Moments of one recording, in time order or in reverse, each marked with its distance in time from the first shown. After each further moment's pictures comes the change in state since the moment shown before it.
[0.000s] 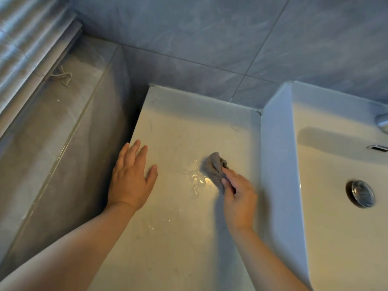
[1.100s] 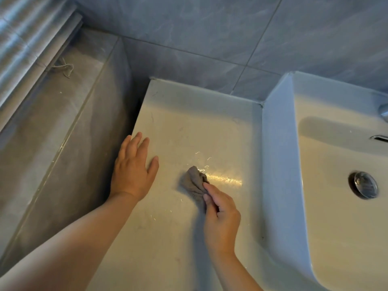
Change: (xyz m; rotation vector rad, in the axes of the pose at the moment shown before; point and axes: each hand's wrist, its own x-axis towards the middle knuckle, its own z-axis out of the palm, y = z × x) left_hand 0.001 0.000 0.001 -0.003 0.029 0.005; right_hand -0.070 -0.039 0.012 0.193 0.007 0.153
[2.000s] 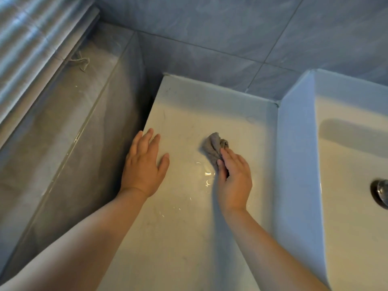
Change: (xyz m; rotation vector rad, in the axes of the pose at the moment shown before) left_hand -0.001 -0.002 0.001 0.040 -0.010 0.001; right_hand 0.079 0.017 0.022 -0.367 0.004 -0.288
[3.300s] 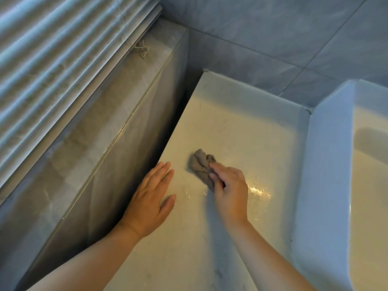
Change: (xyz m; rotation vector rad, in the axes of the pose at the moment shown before) left_hand -0.128 -0.040 -0.019 -0.081 -0.099 0.156; right_hand -0.054 -0.044 0.002 0.225 -0.265 -0.121
